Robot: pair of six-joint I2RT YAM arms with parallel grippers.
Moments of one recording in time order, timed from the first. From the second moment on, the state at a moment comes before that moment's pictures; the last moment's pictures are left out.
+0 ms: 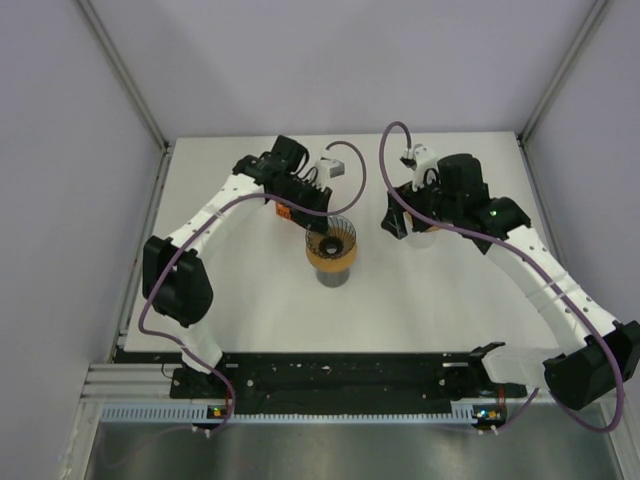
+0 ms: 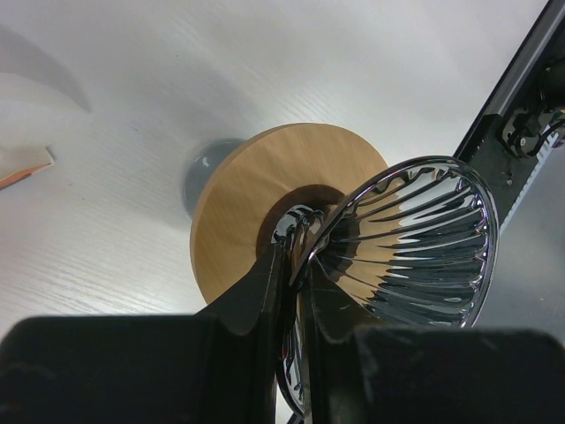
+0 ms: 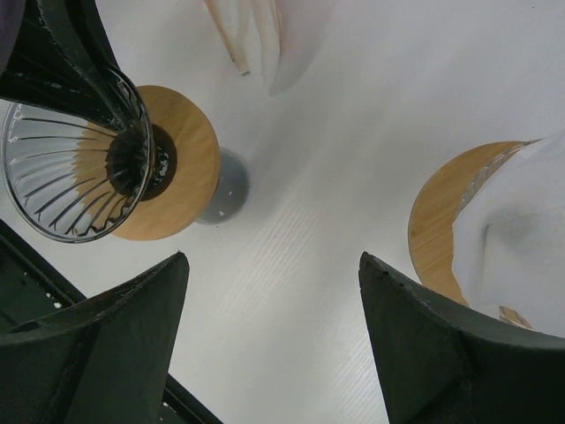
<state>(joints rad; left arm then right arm) -0.48 1.78 1.65 -0.95 0.61 0.15 0.45 1.22 1.25 -0.66 -0.24 0.02</state>
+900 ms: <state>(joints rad) -0.39 1.71 1.62 -0.94 0.68 0.13 0.56 1.43 1.20 -0.42 -0.42 0.29</state>
